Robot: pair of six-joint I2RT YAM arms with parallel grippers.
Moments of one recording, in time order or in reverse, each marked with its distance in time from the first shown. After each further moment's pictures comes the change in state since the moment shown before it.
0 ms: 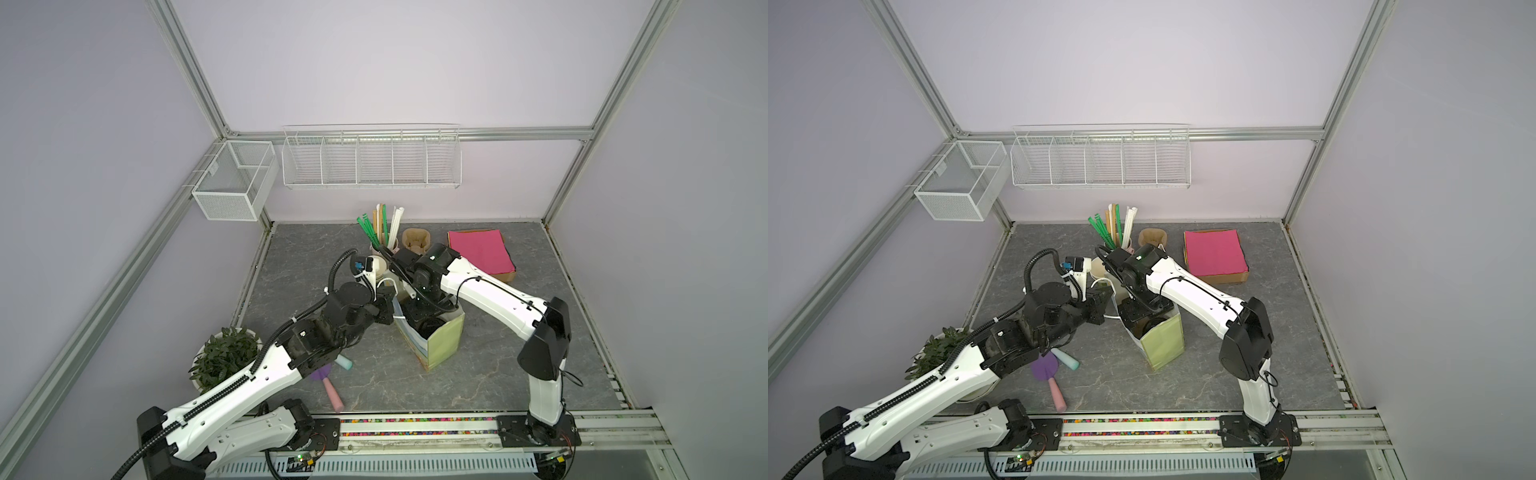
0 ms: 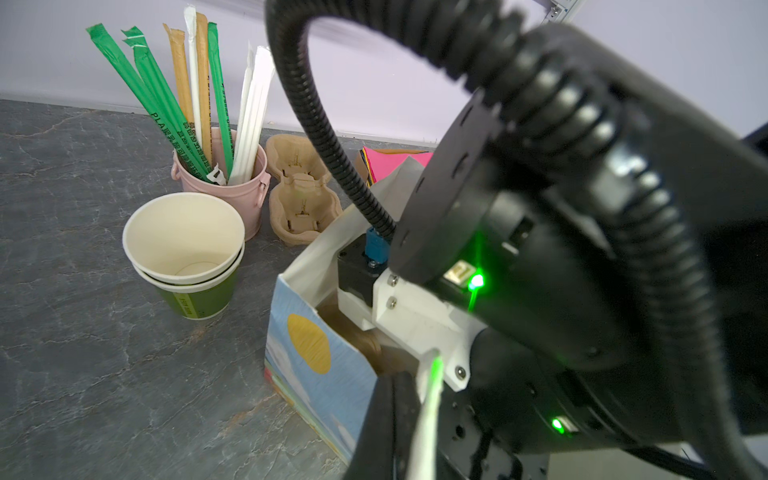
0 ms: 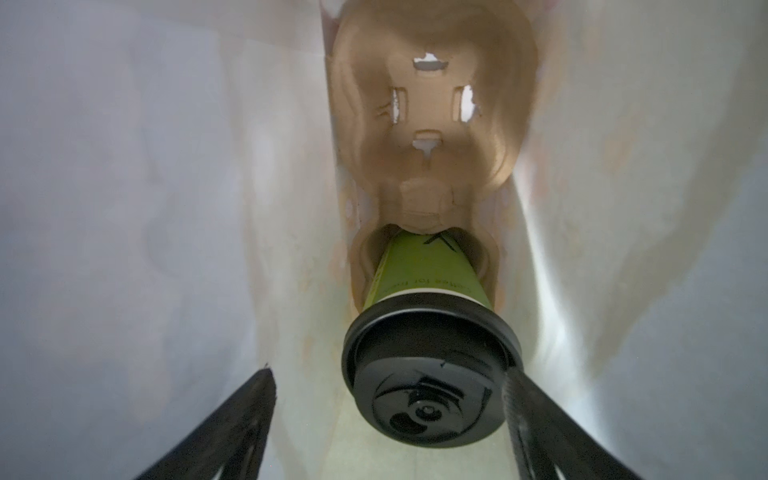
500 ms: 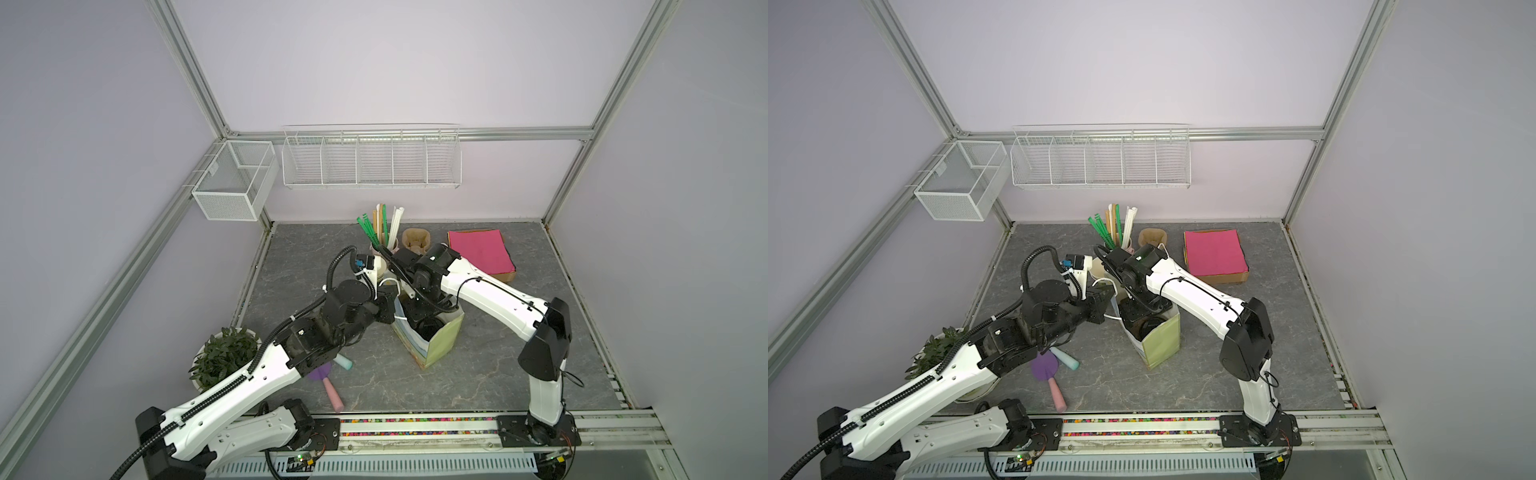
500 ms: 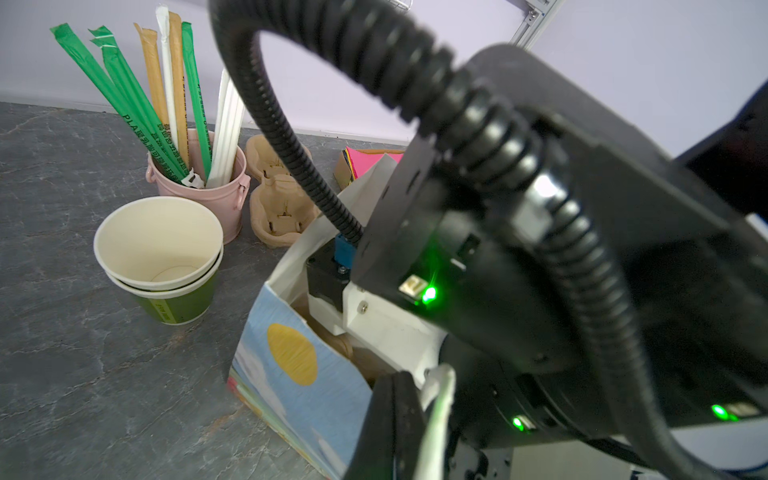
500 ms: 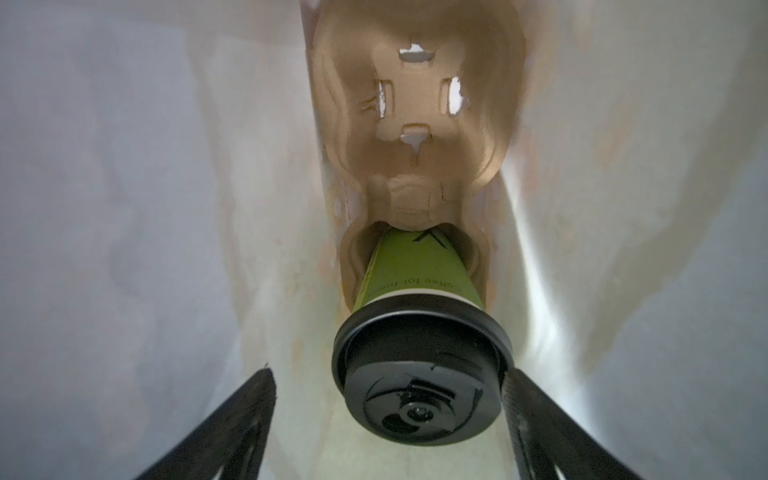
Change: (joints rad) left arm -0.005 0.002 0.030 -0.010 0.042 -0.010; right arm 0.007 -0.002 0.007 0.019 0.000 -0.023
